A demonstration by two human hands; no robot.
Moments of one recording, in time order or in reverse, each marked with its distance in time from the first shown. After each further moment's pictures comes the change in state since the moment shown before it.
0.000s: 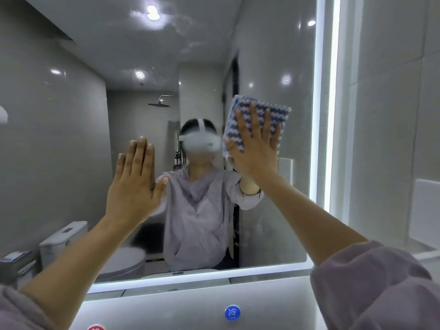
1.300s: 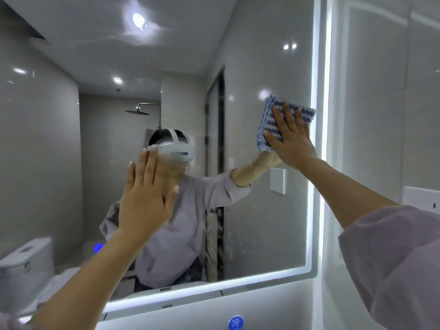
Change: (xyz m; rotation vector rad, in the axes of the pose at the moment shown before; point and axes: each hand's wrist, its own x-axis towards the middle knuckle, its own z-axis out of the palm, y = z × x) left_hand 0.001 -0.007 0.020 -0.075 0.108 0.057; right_hand 0.032 0.069 -0.038 0.050 -0.157 0.109
